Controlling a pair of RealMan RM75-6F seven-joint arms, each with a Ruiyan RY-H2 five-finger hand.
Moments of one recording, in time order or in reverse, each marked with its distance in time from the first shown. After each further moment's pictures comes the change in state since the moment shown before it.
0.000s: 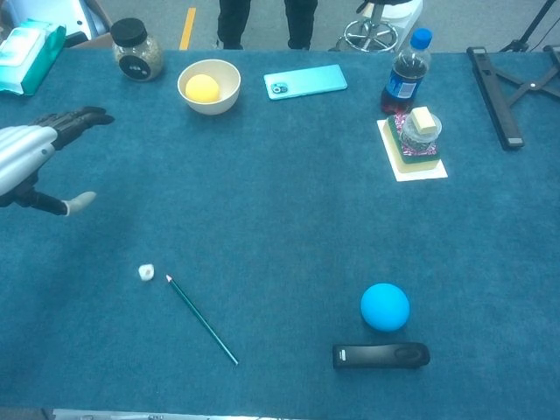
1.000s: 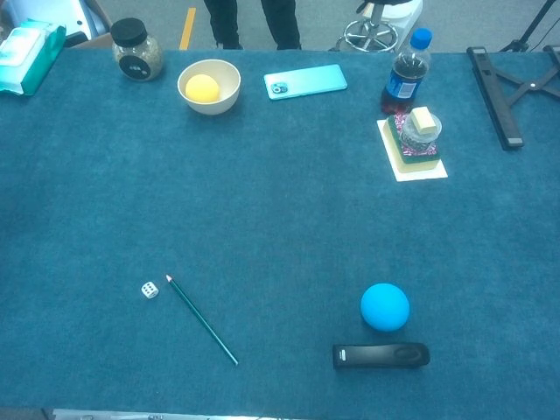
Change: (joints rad) left arm 0.184 0.128 -0.006 0.212 0.117 0.321 -0.113; right arm -0.079 0.114 -0.065 -0.176 -0.136 0.095 -0.159
